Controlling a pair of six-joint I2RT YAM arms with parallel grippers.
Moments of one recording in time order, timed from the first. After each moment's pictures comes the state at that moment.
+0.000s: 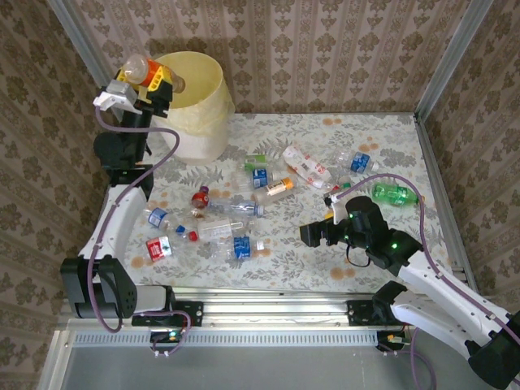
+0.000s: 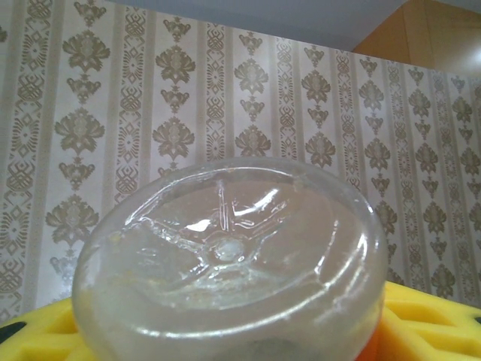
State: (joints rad) left arm -0.07 1.31 1.10 0.92 0.29 -0.19; right arm 0.59 0.79 0.60 -0.43 -0.17 0.34
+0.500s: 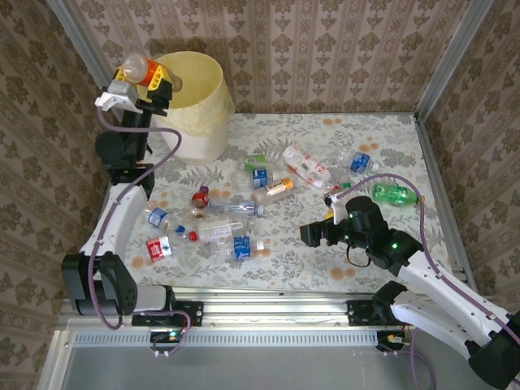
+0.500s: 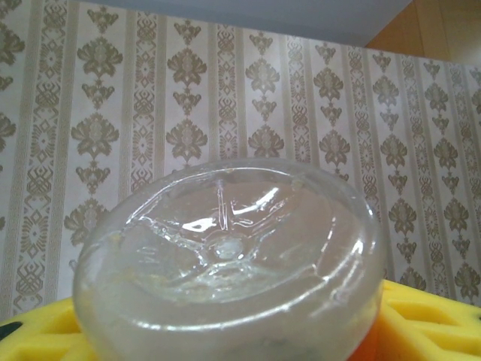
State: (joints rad) left arm -0.07 1.34 1.10 0.94 0.26 -0.16; right arm 0.59 0.79 0.60 -0.43 -0.16 0.34
